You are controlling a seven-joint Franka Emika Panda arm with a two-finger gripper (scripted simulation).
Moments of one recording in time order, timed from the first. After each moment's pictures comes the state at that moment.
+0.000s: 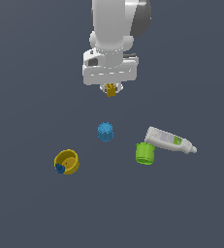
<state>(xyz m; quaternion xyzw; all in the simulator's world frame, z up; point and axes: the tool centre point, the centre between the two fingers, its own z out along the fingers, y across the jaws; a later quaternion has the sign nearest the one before) -0.133 -0.005 0.291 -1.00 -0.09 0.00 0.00</state>
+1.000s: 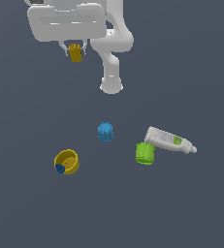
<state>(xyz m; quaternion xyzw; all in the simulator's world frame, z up) -0.131 -0.115 0.434 -1.00 -0.09 0.00 0.00</state>
